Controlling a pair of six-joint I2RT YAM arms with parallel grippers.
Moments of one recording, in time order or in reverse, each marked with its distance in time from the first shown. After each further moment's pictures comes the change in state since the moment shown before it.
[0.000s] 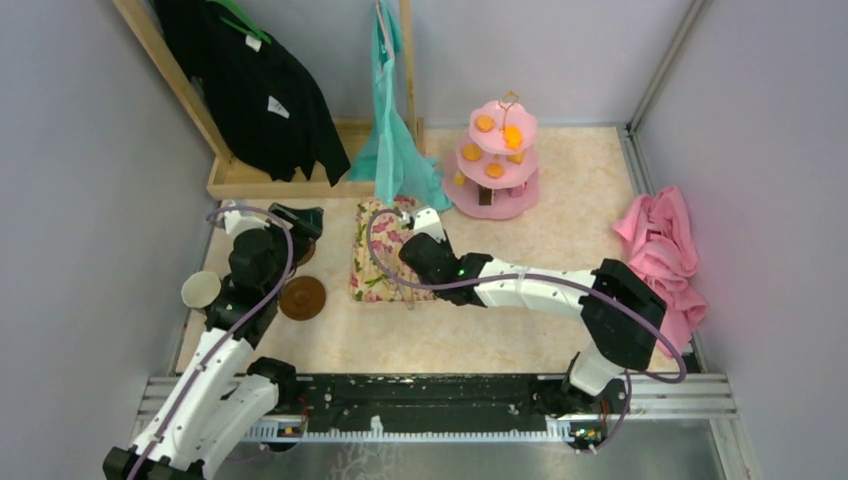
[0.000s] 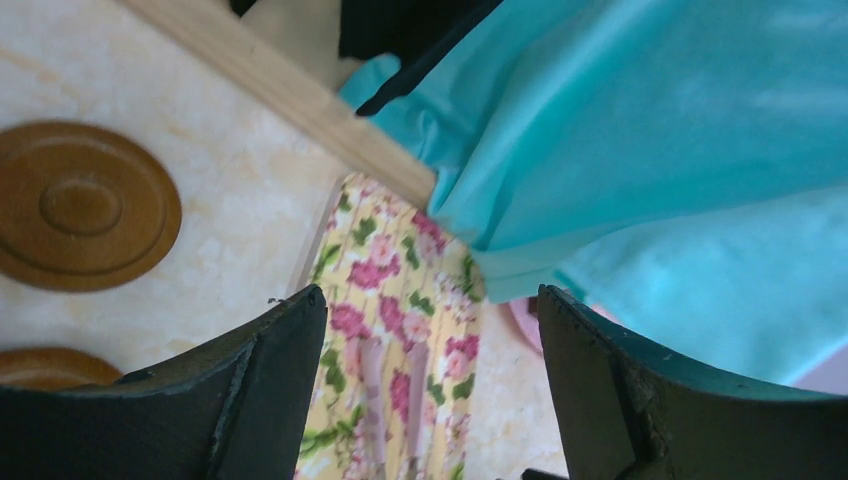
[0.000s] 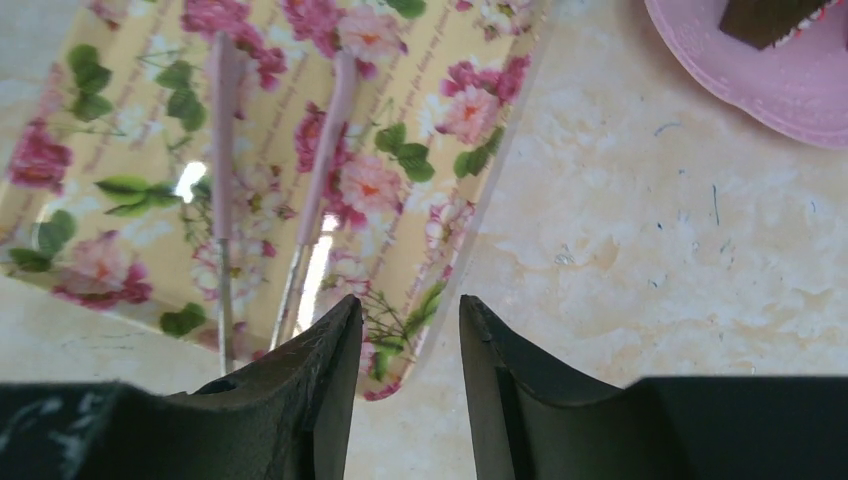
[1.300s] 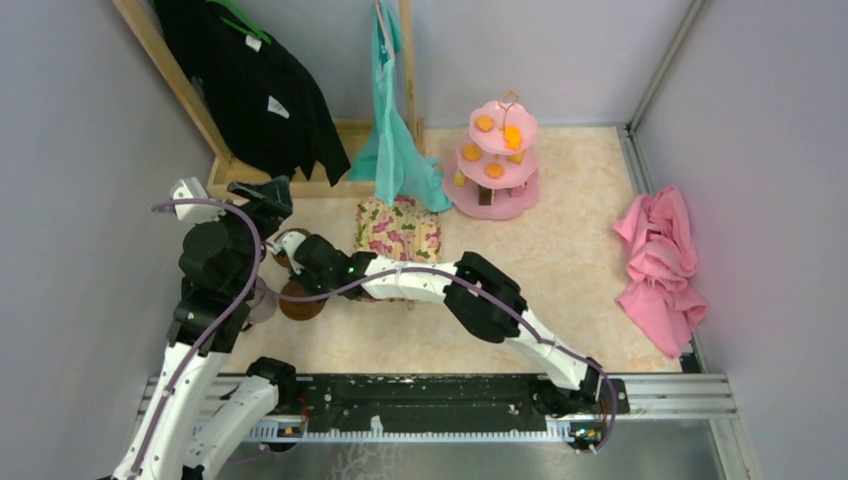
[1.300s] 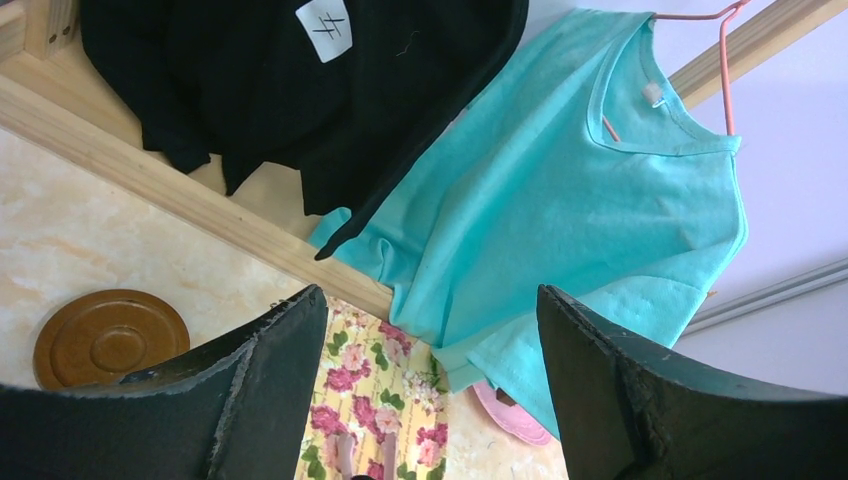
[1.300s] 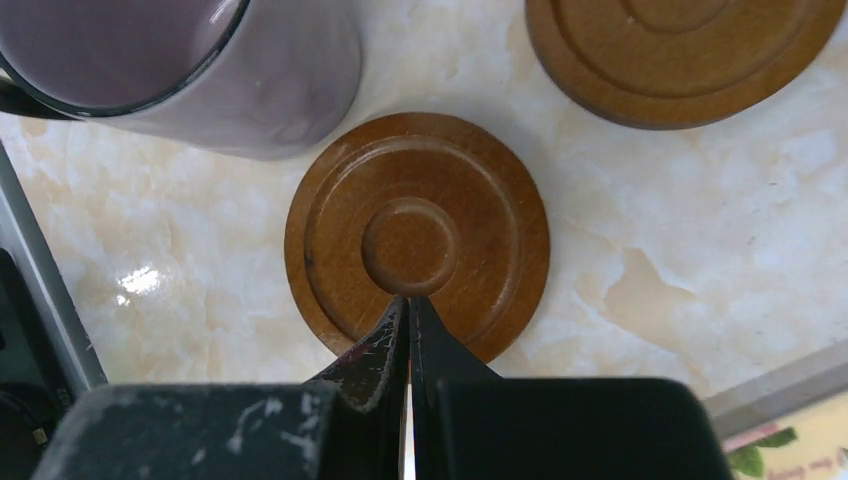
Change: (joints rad) left arm 0.000 -0.045 0.321 -0.117 -0.110 0.180; right arm 0.152 0.770 0.893 0.047 -0.605 -0.220
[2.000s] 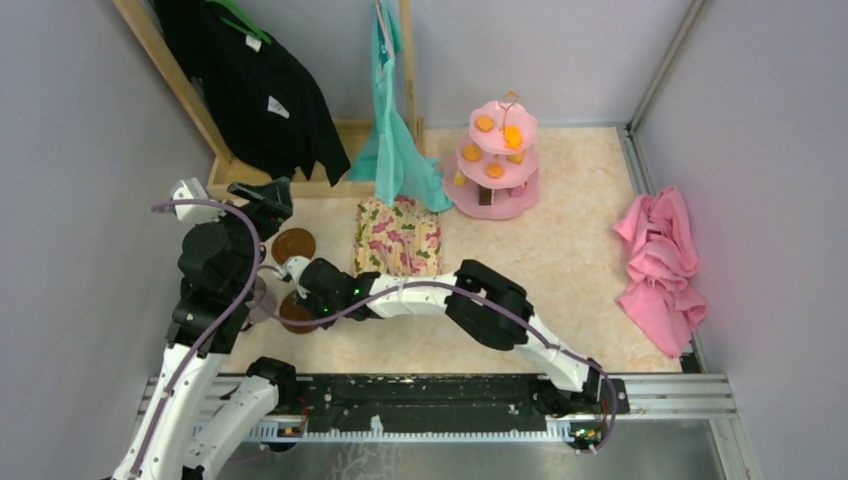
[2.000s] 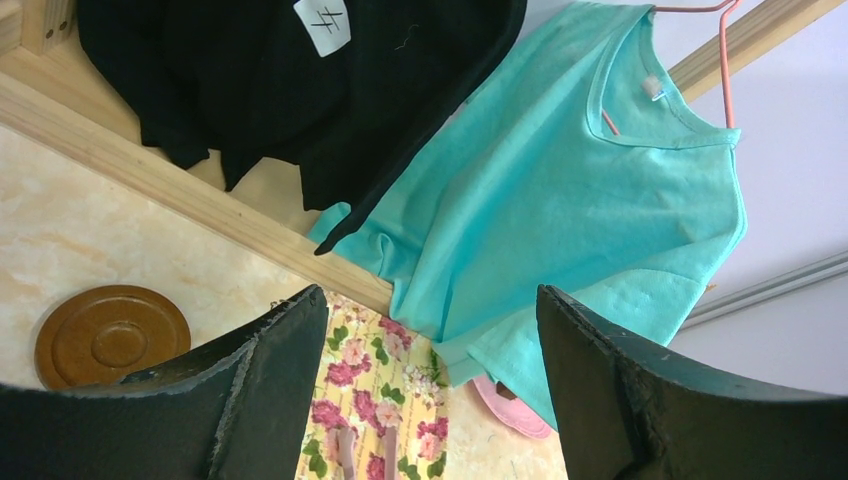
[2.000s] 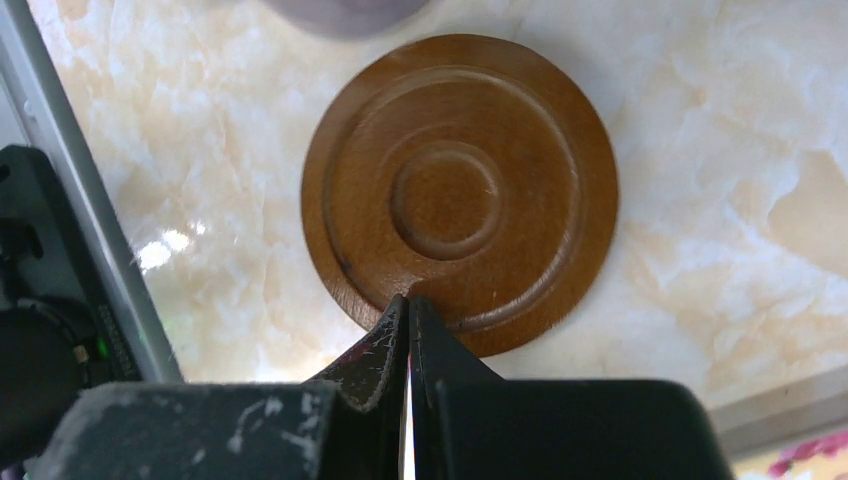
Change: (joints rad) left arm 0.000 -0.006 0.003 -0.015 0.007 0.000; right arm 0.057 -0.031 -0.149 0.060 -0.047 0.042
